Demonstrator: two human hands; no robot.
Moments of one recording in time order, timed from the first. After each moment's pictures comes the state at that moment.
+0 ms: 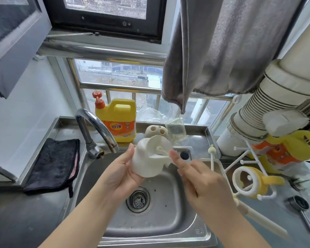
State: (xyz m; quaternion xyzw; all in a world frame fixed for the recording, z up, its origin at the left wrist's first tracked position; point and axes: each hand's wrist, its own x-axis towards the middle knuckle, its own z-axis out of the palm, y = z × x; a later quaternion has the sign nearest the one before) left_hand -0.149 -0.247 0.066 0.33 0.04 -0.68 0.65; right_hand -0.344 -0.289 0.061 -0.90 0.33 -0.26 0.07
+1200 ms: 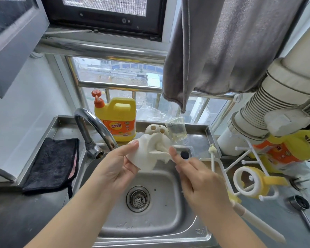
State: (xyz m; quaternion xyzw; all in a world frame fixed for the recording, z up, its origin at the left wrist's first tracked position) left_hand -0.143 -0.256 0.083 0.40 0.03 -0.62 0.67; right_hand -0.335 -0.294 0.052 -0.89 0.38 -0.25 0.08
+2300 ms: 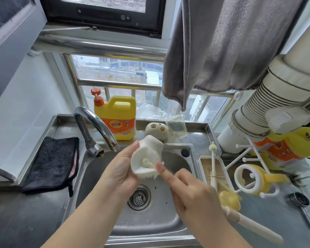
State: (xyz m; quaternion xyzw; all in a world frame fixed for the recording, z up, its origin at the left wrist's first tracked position) left_hand -0.155 -0.258 0.079 0.36 0.07 -0.66 0.65; right_hand -0.328 -0.268 0.042 -0.91 0.32 -0.24 0.07
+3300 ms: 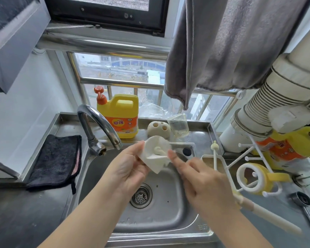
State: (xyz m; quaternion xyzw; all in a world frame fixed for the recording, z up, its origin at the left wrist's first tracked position) left_hand -0.153 -0.257 0.081 0.38 0.08 -0.65 0.66; right_hand -0.332 -0.283 0.058 -0.91 0.35 -0.23 0.03
